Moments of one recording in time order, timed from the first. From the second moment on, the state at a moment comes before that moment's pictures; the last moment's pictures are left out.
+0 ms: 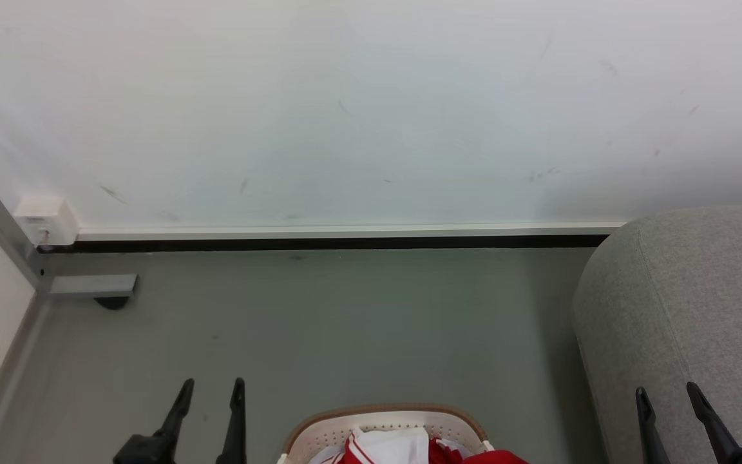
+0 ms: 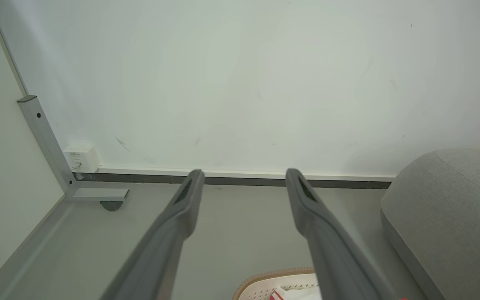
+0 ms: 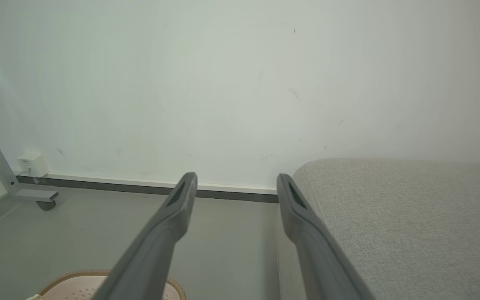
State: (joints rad) left arm 0.01 0.06 -0.08 0.21 -0.12 0.02 -0.25; right arm 0.07 -0.10 0.00 0.16 0.18 0.13 -0.25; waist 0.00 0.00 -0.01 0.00
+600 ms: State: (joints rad) left arm 0.00 0.05 -0.08 0.23 -0.09 0.00 -0.26; right arm 0.07 -0.10 0.01 0.16 0.15 0.13 -0.26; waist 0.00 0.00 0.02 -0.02
